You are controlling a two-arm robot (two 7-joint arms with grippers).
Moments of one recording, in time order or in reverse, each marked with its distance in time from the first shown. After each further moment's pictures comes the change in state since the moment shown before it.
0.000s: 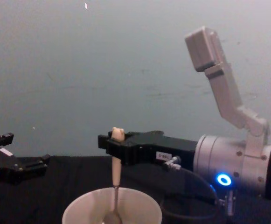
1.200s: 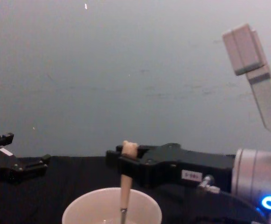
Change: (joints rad) left arm 0.000 0.000 0.000 0.000 0.000 0.000 0.000; right arm -0.111 0.137 0.008 -0.189 0.062 0.032 0.072
